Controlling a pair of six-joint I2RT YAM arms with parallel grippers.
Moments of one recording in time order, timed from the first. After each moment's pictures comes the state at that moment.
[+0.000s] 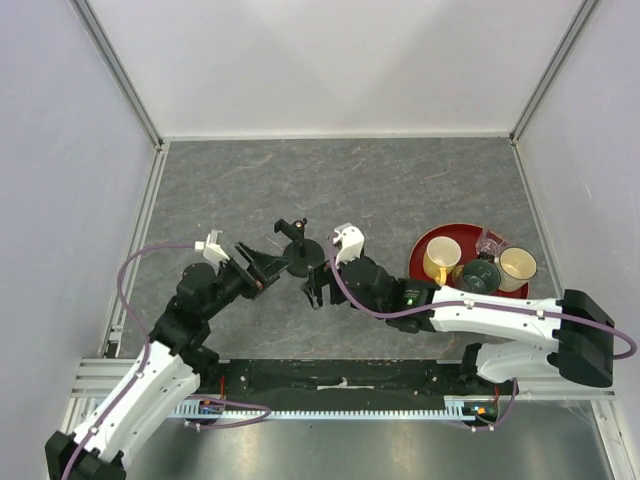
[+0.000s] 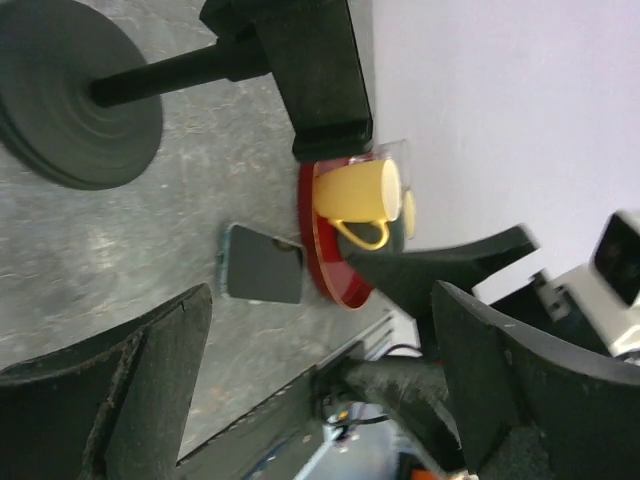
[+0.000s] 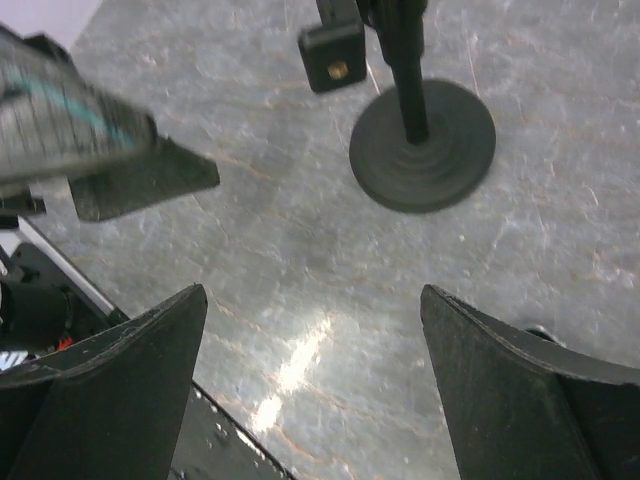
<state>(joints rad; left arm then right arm) -0.46 0.52 0.33 -0.04 0.21 -1.19 1.19 1.25 0.83 -0.07 0.38 0.55</state>
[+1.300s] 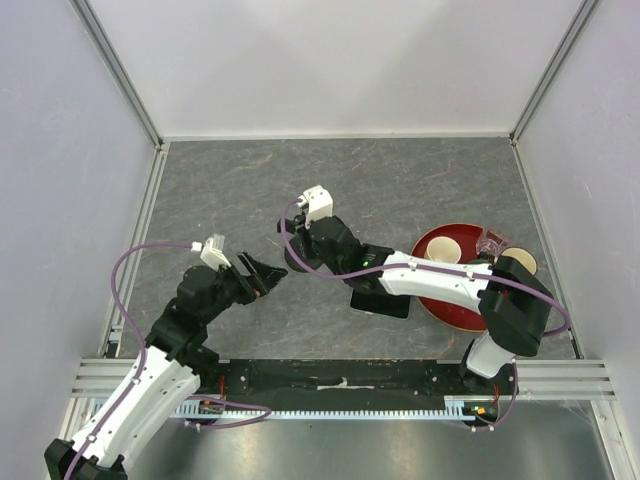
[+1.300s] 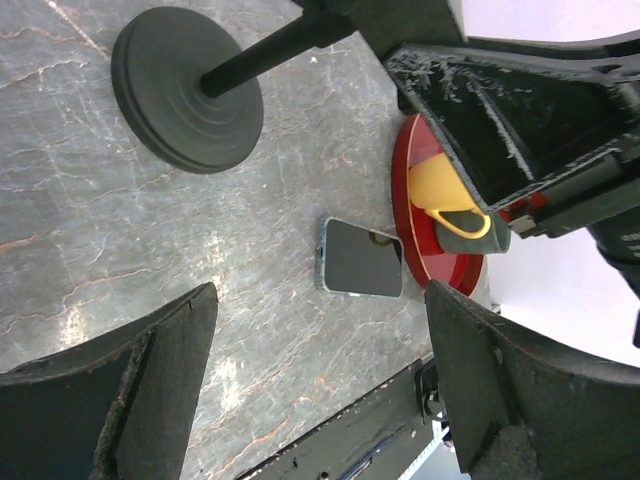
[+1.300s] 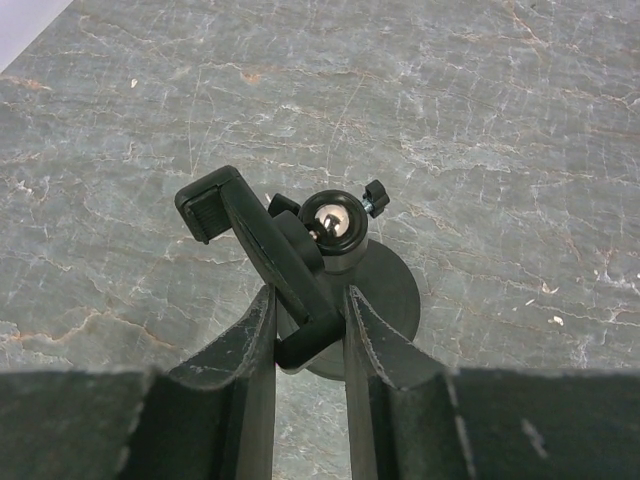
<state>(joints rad) -0.46 0.43 0.34 -0.26 0.14 -0.90 1.03 1.64 1.10 0.16 0.46 0.26</state>
